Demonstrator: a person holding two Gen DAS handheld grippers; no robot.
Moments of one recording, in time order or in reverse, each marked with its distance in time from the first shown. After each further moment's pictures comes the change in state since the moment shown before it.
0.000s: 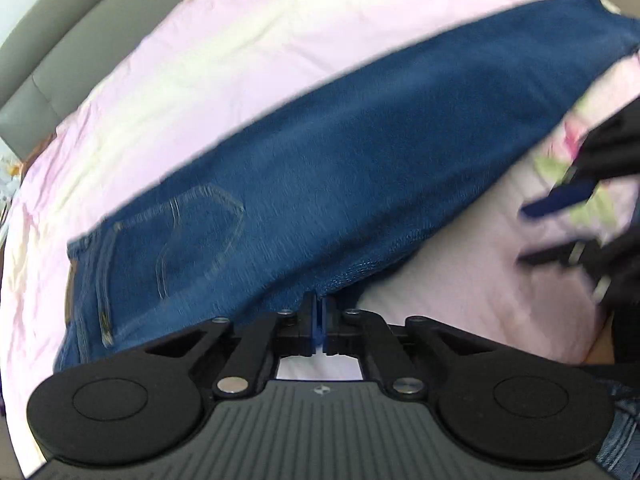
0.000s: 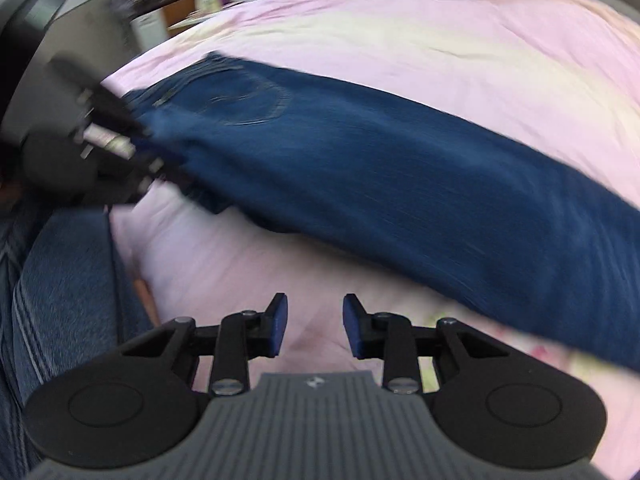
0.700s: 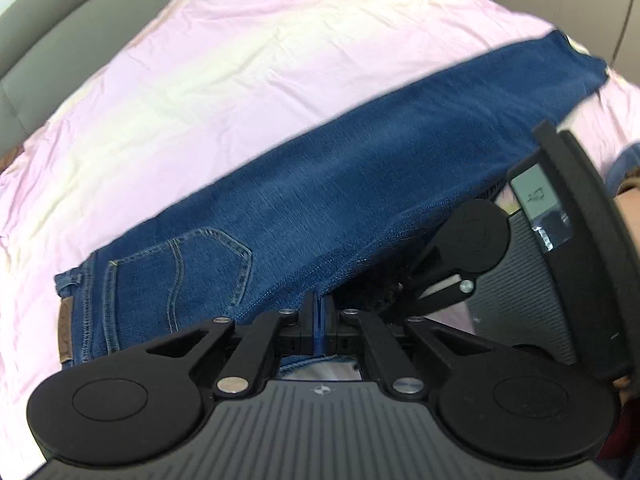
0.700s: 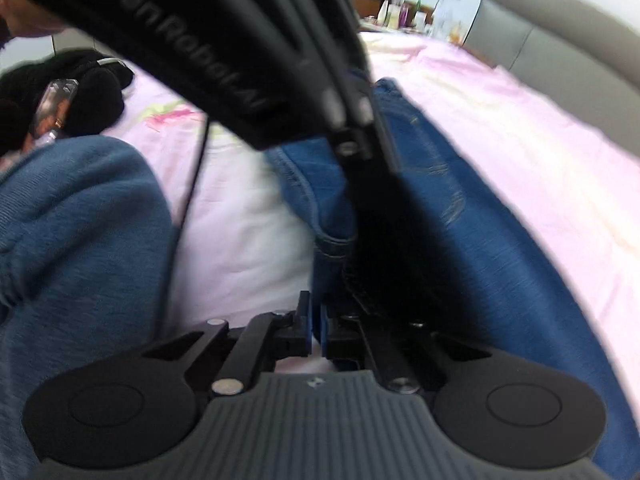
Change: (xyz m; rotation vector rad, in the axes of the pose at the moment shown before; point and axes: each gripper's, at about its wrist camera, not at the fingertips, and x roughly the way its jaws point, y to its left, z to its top) left arm -0.017 0.034 0.016 0.025 -0.013 -0.176; right arm 0.068 0.070 0.067 -0.469 -0.065 0.220
